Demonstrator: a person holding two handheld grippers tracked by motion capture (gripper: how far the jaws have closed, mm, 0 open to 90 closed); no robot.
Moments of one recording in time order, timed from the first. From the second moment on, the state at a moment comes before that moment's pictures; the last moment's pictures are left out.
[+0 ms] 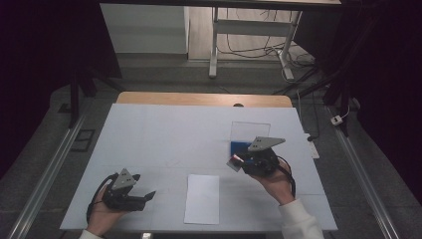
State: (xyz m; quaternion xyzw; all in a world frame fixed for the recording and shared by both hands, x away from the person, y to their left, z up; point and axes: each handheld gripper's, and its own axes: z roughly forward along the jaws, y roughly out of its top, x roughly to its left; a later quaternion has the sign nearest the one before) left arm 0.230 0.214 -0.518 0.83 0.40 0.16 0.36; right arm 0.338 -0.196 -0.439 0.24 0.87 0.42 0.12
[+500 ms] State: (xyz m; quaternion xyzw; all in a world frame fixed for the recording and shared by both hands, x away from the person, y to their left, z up) left arm 0.230 0.213 -0.517 0.83 0.40 0.16 0.37; right arm 0.321 -0.181 -0.439 0.21 0.87 0.42 0.11
